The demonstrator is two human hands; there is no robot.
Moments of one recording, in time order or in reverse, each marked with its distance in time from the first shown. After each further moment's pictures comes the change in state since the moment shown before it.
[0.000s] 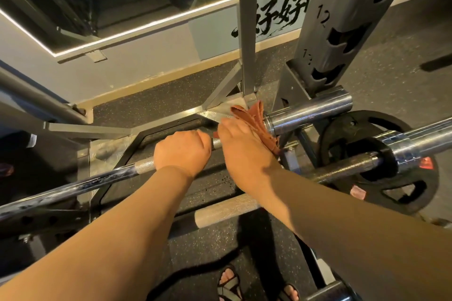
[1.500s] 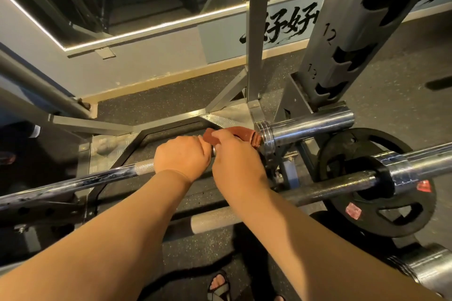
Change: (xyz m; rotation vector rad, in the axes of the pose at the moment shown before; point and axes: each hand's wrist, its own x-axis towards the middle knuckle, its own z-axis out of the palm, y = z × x) left_hand 0.000 0.000 0.001 -0.002 -0.023 -0.039; right_hand -0.021 -0.036 -0.033 0.337 0.077 0.238
